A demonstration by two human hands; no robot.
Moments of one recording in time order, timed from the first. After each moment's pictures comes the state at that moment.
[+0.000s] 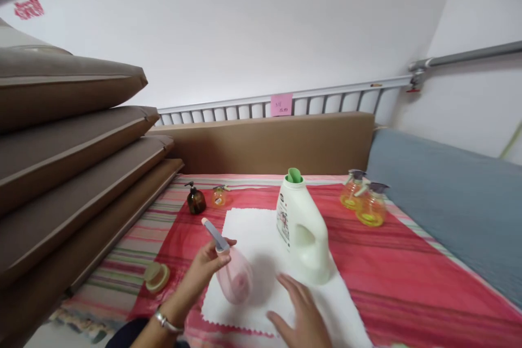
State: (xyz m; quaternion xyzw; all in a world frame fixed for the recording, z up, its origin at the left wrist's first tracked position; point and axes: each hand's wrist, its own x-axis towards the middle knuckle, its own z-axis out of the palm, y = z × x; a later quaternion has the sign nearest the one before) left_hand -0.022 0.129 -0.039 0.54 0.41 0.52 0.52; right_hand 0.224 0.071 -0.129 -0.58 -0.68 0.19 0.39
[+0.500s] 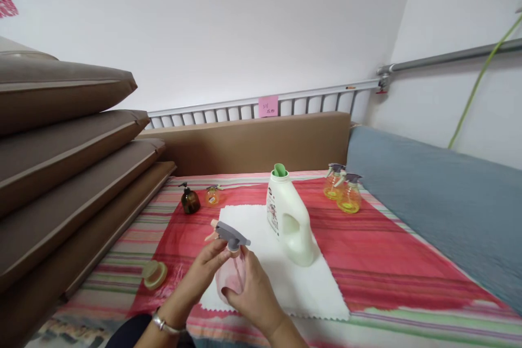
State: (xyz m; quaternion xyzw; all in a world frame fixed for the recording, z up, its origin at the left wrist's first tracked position) left_hand -0.005 0.096 -0.007 0.64 0.36 0.45 0.50; right_hand 0.139 0.077 -0.074 -0.50 -0.69 0.29 0.42
